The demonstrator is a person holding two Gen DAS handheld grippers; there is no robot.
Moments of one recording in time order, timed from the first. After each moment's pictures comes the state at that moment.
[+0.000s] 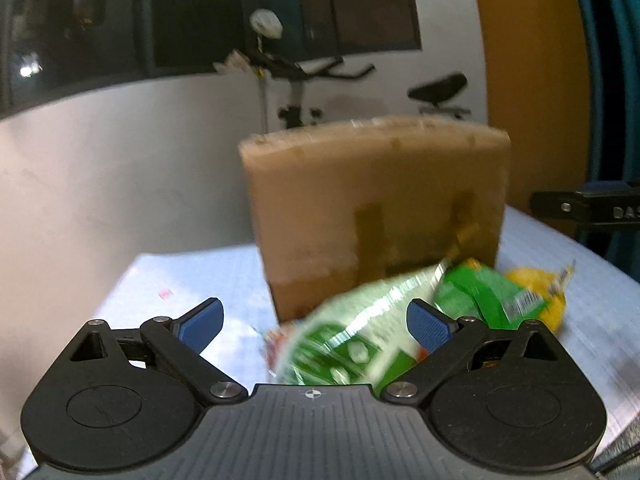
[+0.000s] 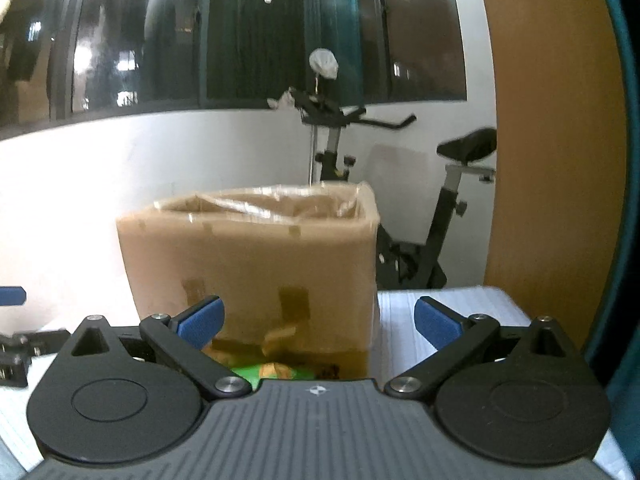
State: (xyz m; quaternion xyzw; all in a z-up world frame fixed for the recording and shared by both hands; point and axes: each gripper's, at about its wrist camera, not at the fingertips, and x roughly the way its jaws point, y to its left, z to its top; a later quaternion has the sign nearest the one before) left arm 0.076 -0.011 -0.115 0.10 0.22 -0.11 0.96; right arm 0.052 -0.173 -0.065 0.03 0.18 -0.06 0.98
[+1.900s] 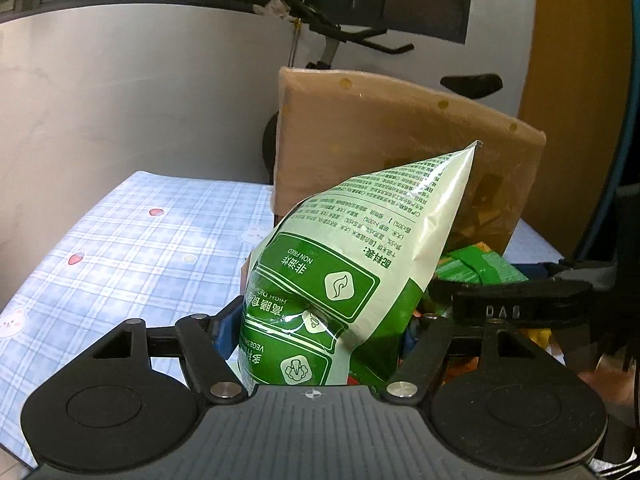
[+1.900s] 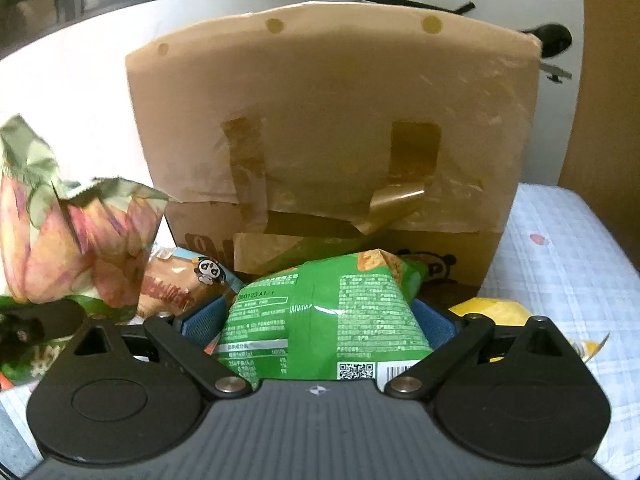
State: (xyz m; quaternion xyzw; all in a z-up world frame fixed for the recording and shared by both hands) left arm 0.077 0.037 -0.136 -0.02 0.27 -0.09 0.96; right arm 0.135 -0.119 -0.138 0.02 0.33 0.00 0.94
